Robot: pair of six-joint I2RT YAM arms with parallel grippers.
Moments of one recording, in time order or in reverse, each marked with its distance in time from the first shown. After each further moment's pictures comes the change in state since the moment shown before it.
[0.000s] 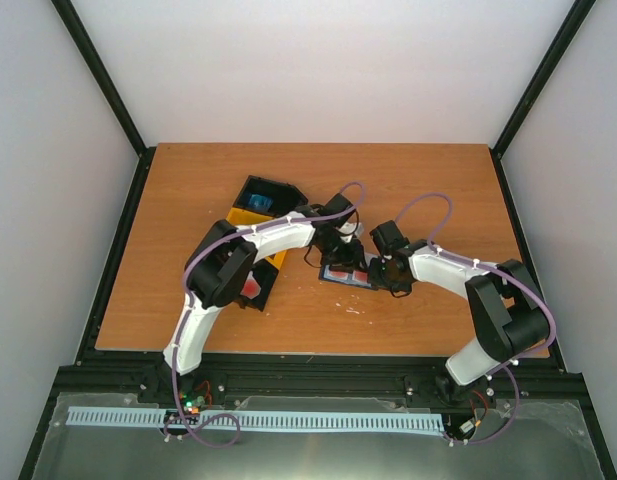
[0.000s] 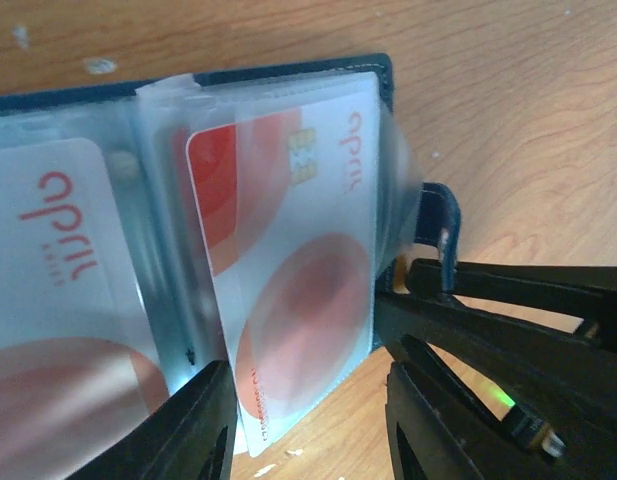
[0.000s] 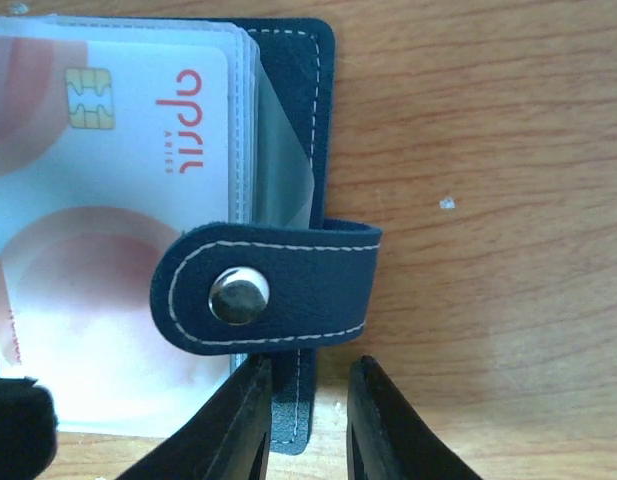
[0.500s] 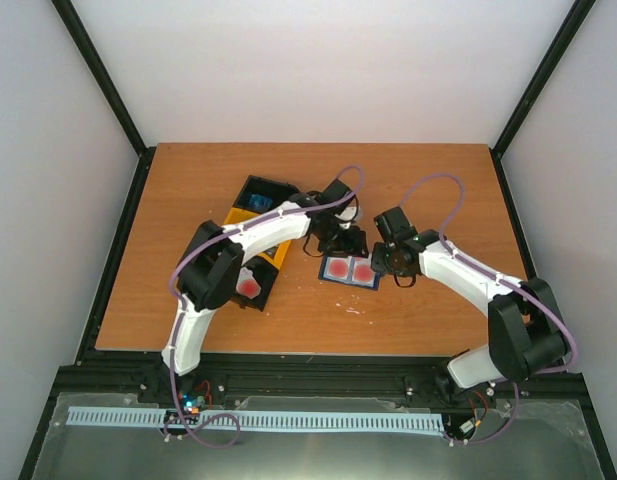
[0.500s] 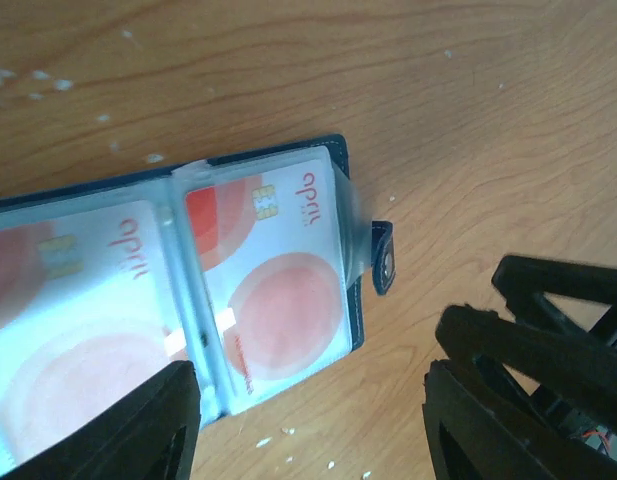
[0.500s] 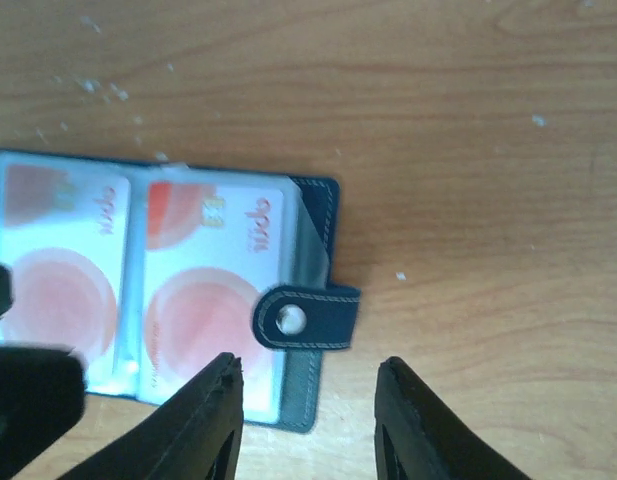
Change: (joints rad) left arm 0.013 -0.036 0.096 -0.104 -0.100 0.040; right arm 0.000 -0.130 0.076 -0.097 0.110 -0.031
